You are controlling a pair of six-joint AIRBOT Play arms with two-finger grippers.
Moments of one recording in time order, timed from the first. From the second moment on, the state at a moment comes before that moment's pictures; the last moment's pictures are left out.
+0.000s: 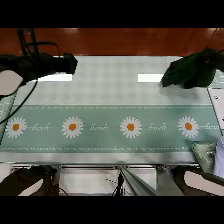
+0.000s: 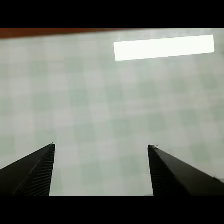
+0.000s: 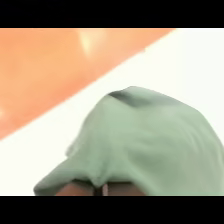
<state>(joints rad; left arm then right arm) -0.43 -0.99 1.22 1.69 -0.81 -1.89 -0.21 -1.28 1.21 -1.73 0.38 2.03</state>
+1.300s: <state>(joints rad) -0.43 -0.62 1.33 1.70 -1.29 -1.85 0.81 -1.23 1.21 -1.49 0.75 1.76</state>
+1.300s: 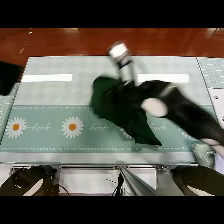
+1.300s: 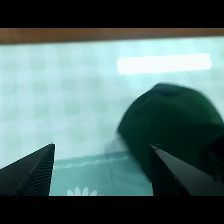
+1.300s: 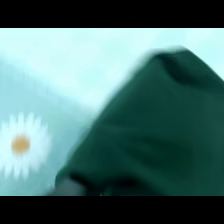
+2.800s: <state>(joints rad) 0.09 -1.26 0.47 0.25 -1.01 -1.10 -0.17 -1.02 1.20 -1.35 1.24 1.46</state>
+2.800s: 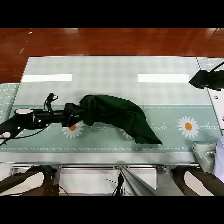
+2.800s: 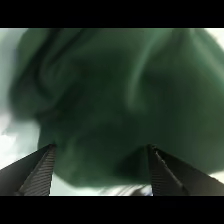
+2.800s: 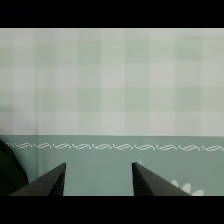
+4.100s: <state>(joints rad) 0.12 -1.38 0.66 0.11 -1.31 -0.87 -0.18 -1.02 0.59 -1.12 1.26 1.38</state>
